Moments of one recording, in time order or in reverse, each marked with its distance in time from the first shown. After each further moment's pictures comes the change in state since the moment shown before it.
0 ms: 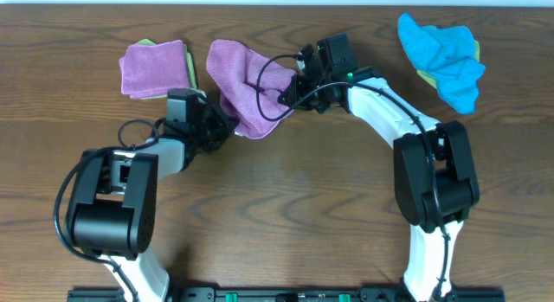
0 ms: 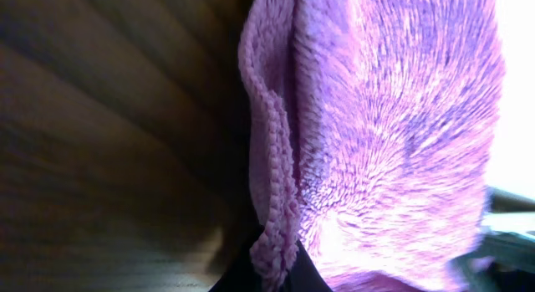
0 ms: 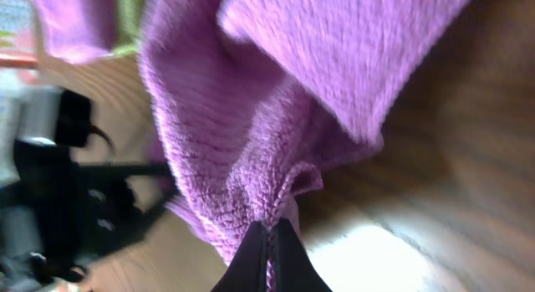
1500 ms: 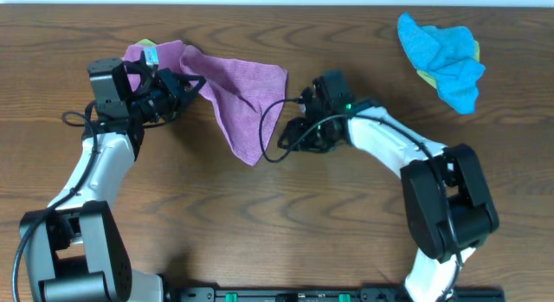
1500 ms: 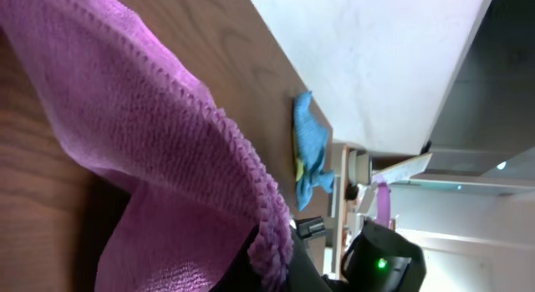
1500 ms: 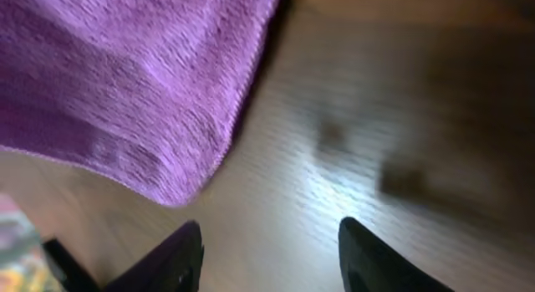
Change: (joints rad) left arm 0.230 -0.268 0.133 -0.176 0.345 0.088; right arm 0.077 -0.181 -0.337 0.016 0.050 0.022
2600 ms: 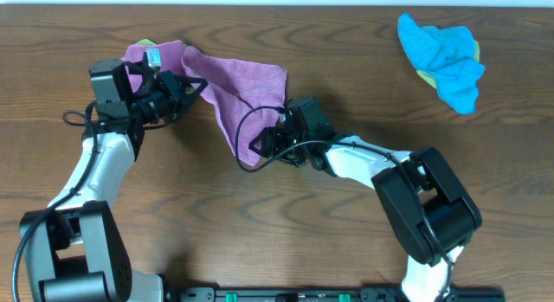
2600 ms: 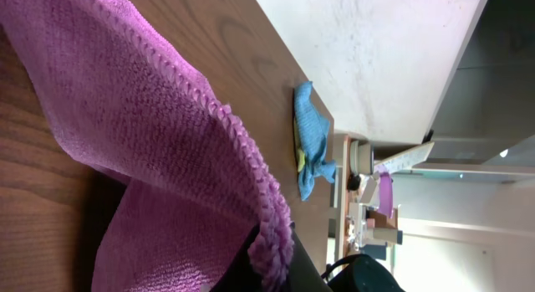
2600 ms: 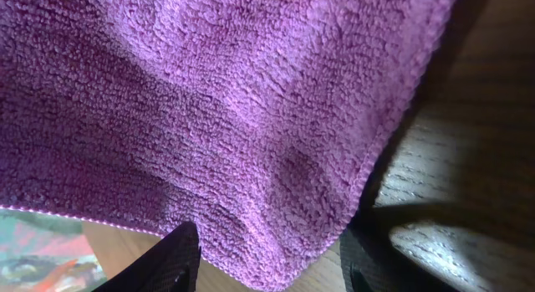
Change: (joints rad) left arm 0.000 0.000 0.000 -0.013 0.024 0.029; right arm 0.143 0.030 -0.167 0.514 0.039 0.378
